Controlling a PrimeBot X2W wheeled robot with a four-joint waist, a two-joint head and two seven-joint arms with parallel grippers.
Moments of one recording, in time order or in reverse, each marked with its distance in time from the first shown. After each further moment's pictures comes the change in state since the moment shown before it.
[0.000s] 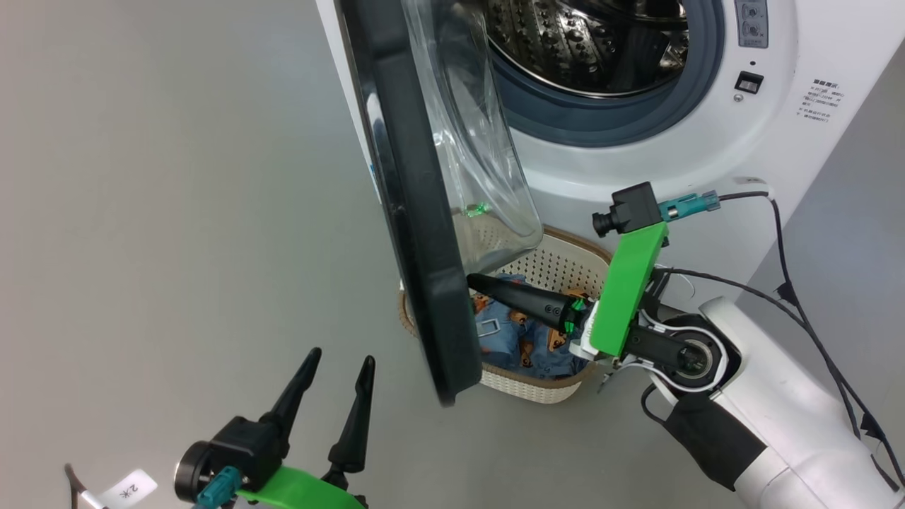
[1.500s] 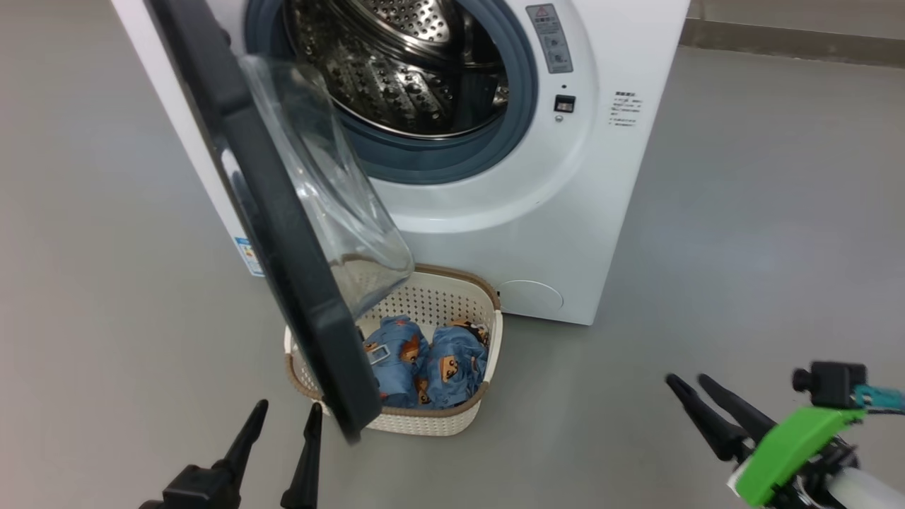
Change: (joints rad) left arm 0.117 0.016 0.121 0.006 0.035 -0.025 0.000; right arm 0.334 -0.358 0.169 0.055 -0.202 0.000 -0.709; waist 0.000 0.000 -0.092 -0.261
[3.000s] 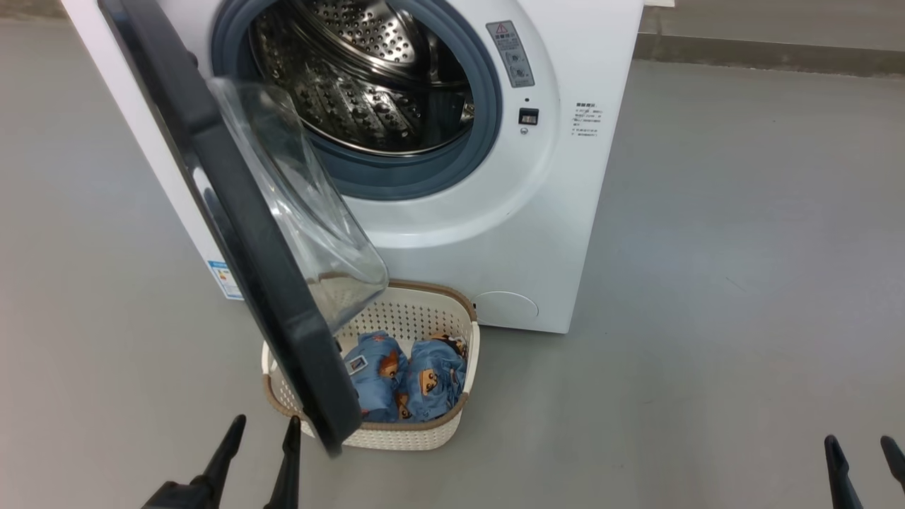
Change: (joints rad) left arm 0.046 0.014 0.042 -0.021 0.000 0.000 0.000; right arm 0.565 0.370 -0.982 -0.302 -1.015 0.001 -0.094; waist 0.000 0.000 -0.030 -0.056
